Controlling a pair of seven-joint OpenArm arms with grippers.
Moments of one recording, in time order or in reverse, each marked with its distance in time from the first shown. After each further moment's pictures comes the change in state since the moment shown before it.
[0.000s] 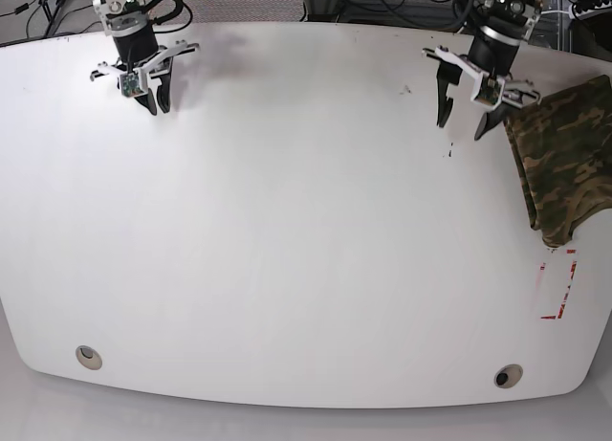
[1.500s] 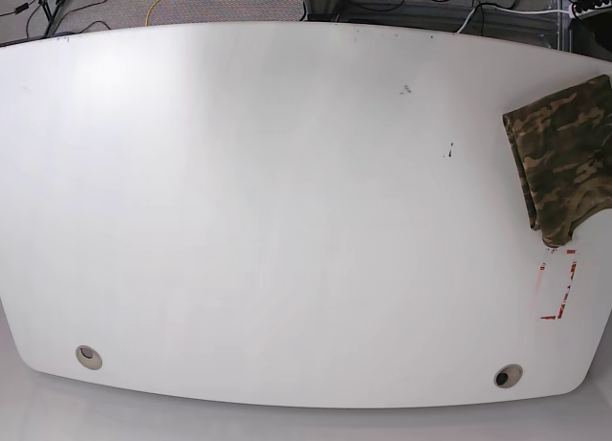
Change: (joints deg) left arm 9.6 -0.7 3.0 -44.9 -0.2 0.1 -0.5; right arm -13.6 -7.6 -6.5 -34.1 -1.4 1.2 10.7
